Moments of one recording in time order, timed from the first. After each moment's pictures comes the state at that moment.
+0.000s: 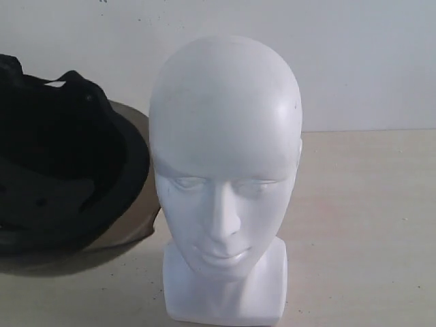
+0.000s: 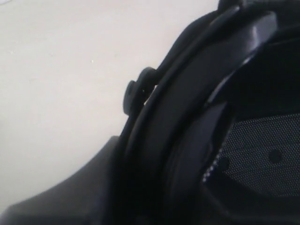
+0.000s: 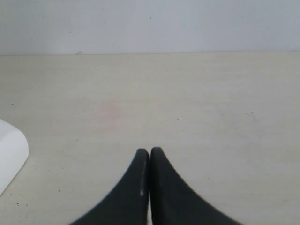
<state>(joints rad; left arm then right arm) 0.10 1.36 -1.36 0.06 1.10 0.27 0.04 0.01 0.00 0.06 0.33 -0.04</state>
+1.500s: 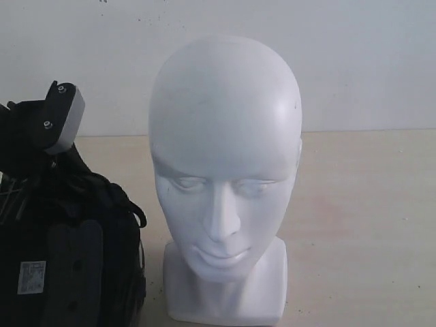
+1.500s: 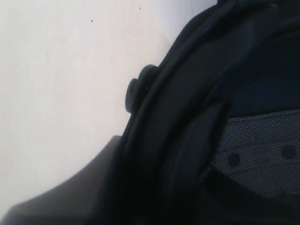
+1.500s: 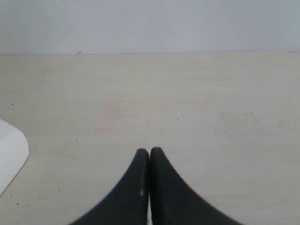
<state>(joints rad) 0.00 1.55 -1.09 -0.52 0.85 1.84 0.04 0.01 0.00 0.06 0.33 -0.04</state>
